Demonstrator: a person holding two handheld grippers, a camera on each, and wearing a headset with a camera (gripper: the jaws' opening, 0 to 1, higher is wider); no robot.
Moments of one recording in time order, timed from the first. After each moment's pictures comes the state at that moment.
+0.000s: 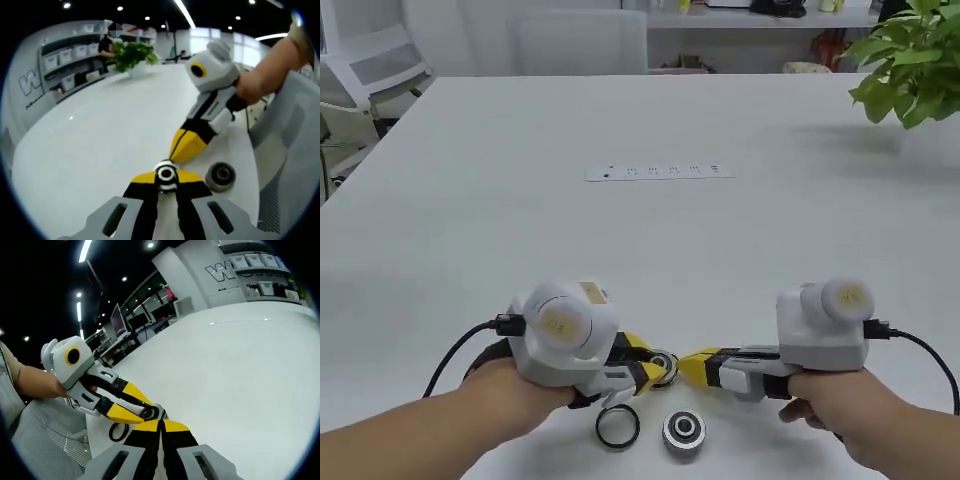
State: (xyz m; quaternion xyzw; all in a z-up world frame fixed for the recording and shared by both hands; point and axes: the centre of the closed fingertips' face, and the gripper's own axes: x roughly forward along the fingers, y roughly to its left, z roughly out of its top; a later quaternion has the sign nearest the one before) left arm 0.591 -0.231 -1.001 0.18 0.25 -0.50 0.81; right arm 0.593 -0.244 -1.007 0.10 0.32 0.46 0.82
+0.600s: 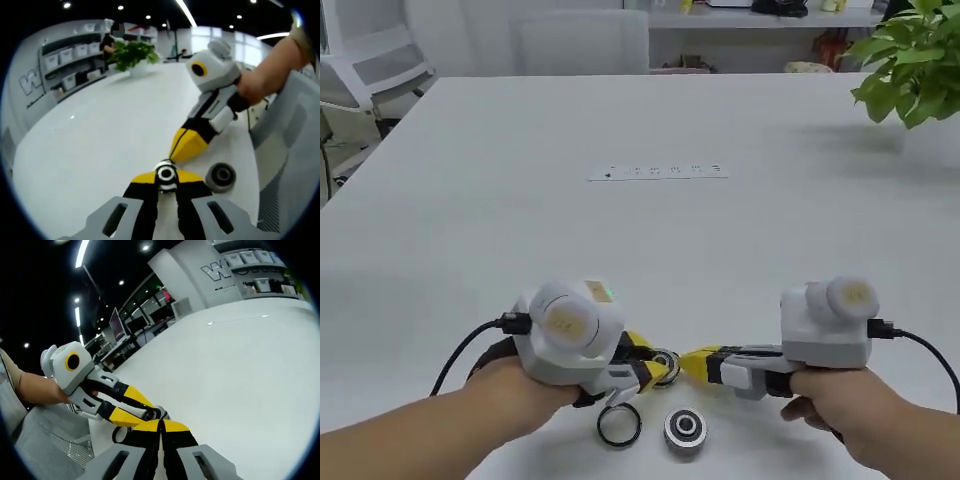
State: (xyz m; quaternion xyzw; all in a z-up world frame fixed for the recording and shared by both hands) left arm 0.591 -0.231 -1.002 0.18 0.25 -0.49 0.81; right arm 0.593 -0.244 -1.005 0.13 0.32 0.46 0.82
